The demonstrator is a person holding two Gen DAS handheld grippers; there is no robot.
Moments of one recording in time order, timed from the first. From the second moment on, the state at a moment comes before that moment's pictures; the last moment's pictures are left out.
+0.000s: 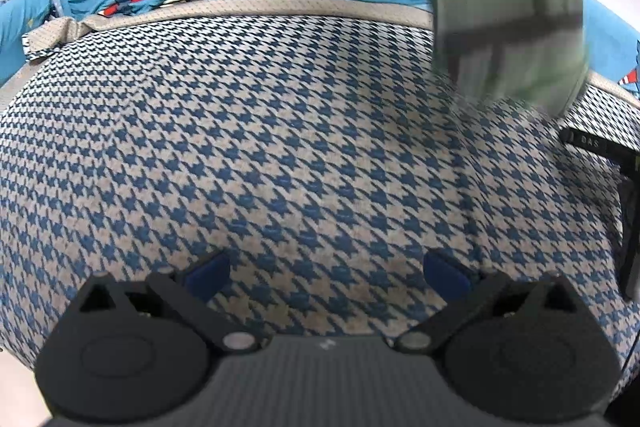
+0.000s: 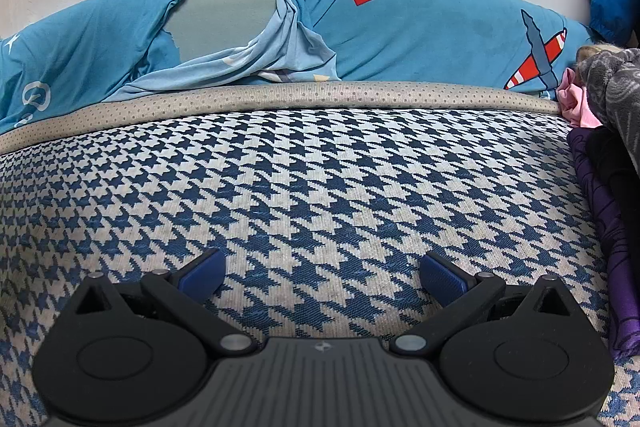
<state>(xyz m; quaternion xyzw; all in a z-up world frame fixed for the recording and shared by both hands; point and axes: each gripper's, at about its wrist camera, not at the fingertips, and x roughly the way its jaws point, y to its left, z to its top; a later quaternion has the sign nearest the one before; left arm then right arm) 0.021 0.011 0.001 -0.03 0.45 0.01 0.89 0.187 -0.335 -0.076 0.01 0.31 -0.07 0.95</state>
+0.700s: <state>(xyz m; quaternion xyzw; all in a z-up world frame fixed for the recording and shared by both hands) 0.023 0.027 0.000 -0.05 0.46 0.02 0.89 0.187 -0.335 -0.076 0.01 0.31 -0.07 0.95</state>
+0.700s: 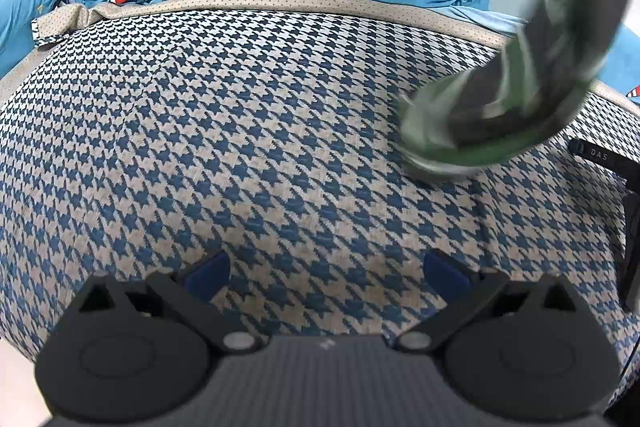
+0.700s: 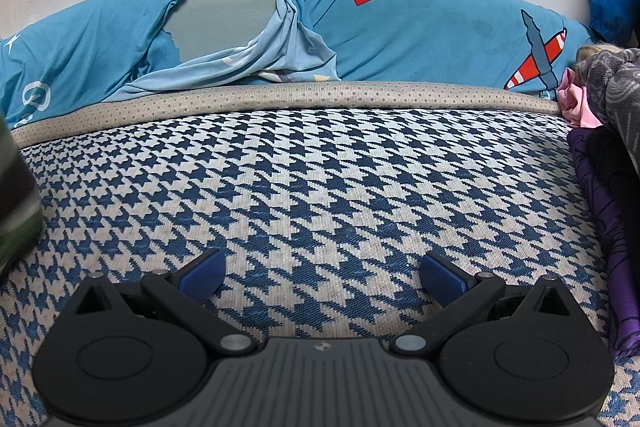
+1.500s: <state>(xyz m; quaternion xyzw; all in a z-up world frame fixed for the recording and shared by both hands) 0.023 0.022 -0.003 -0.04 0.46 0.01 0.88 0.187 -0.335 -0.076 0.01 0.31 -0.07 0.95</state>
